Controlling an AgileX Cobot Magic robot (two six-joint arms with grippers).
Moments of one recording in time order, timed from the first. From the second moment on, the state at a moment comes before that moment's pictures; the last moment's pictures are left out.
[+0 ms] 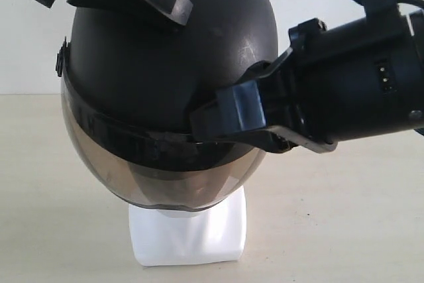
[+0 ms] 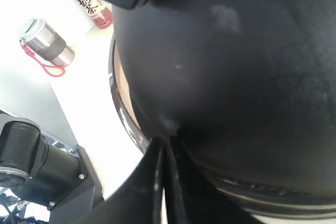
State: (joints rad) left arm -0.54 1.42 -1.60 -0.60 1.22 0.05; right arm 0.68 1.11 -0.93 0.87 0.63 -0.54
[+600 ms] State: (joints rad) left arm -0.54 1.36 -1.60 -0.58 1.23 0.05; right arm 0.65 0.90 -0.93 0.58 0.50 -0.21
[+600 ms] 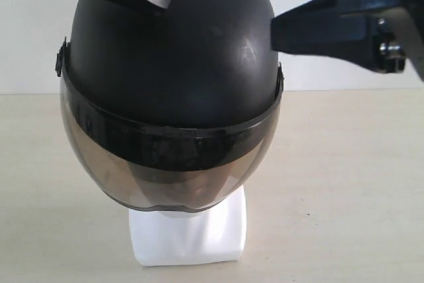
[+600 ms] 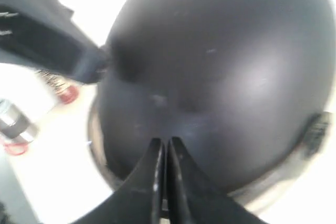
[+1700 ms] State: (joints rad) left arm -0.54 1.06 -1.50 -0.14 1.23 -0.13; right arm 0.22 1.43 -1.05 0.78 0.83 -0.41
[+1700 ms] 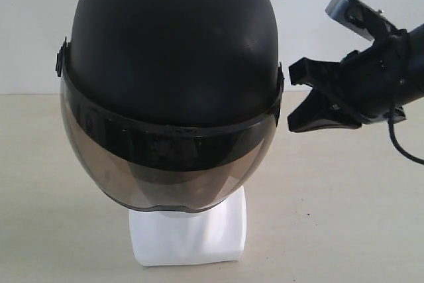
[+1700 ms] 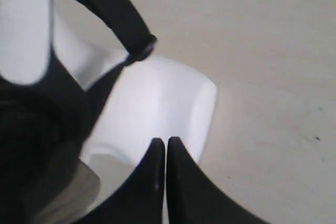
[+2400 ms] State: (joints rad) left arm -0.54 1.12 -1.29 -0.02 1.19 -0.16; right arm 0.22 1.49 -1.04 1.14 0.82 -0.64
